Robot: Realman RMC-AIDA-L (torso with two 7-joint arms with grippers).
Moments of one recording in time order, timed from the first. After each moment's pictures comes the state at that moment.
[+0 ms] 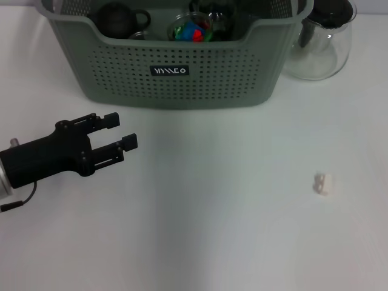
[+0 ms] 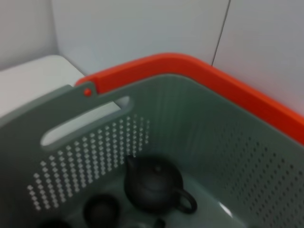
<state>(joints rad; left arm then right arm) -0.41 -2.15 0.18 0.60 2.24 1.73 -1.17 1.26 2.10 -1.28 -0.70 -2.57 -0.91 2.61</state>
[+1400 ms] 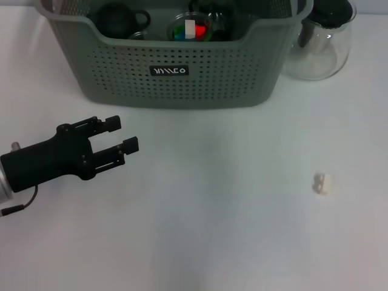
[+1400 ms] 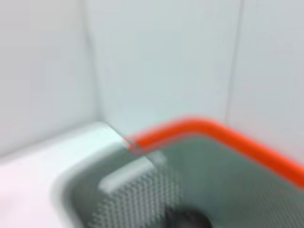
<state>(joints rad) -0.40 -2.15 0.18 0.59 2.24 1.74 -1.16 0.89 2.09 -1.30 -1.27 -2.34 -1.11 2.53</state>
